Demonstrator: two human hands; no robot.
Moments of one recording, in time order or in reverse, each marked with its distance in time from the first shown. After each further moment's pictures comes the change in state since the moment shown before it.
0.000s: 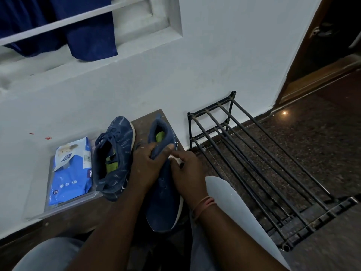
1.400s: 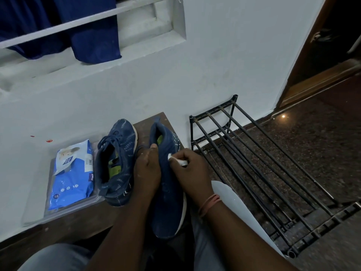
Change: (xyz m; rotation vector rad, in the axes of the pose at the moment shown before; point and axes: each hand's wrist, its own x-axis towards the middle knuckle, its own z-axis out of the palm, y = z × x) left_hand 0.002 -0.008 0.005 -0.042 0.151 -0.214; right_hand 0.012 -0.002 0.000 0.069 -0.038 0.031
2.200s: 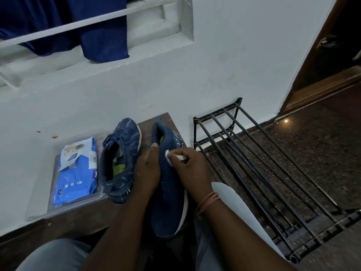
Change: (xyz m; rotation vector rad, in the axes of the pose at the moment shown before) left_hand 0.000 0.000 -0.008 -0.041 -0.033 -0.033; right_hand 0.010 -0.002 0.011 0.007 0.020 -0.047
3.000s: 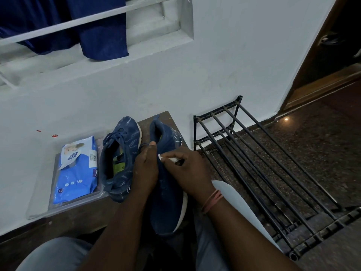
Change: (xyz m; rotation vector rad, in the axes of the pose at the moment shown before) left_hand 0.000 0.001 -0.003 -0.074 -0.003 -0.070; right_hand -0.005 -0.009 -0.004 -0.020 -0.118 -0.147
